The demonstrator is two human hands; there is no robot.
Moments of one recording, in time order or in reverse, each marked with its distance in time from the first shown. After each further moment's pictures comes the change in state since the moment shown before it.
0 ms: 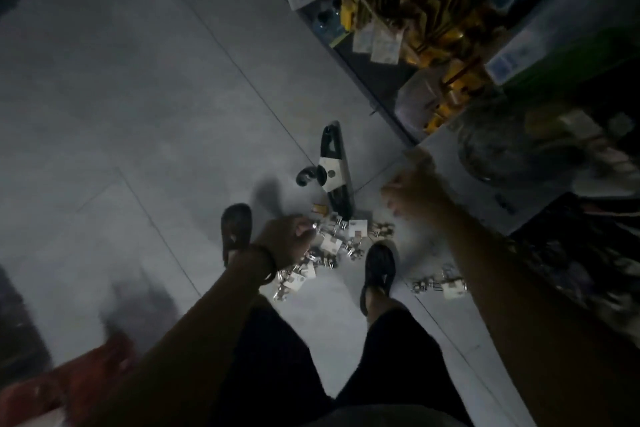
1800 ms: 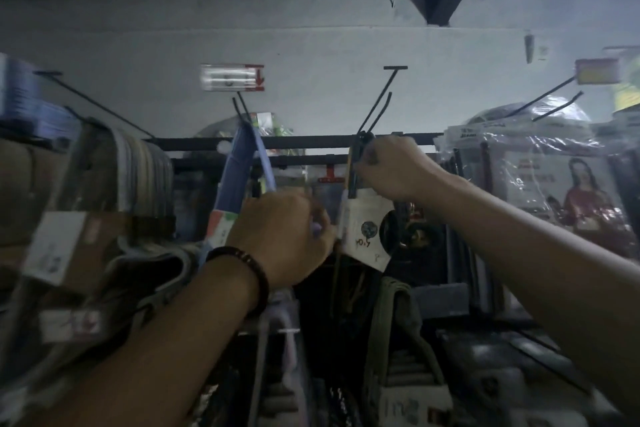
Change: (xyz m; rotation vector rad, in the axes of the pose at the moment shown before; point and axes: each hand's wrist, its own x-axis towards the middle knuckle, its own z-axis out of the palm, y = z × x) left_hand -0.892 0.955 0.444 0.406 1.139 1.870; right_hand -1.250 0.523 -0.586 -0.448 1.905 -0.041
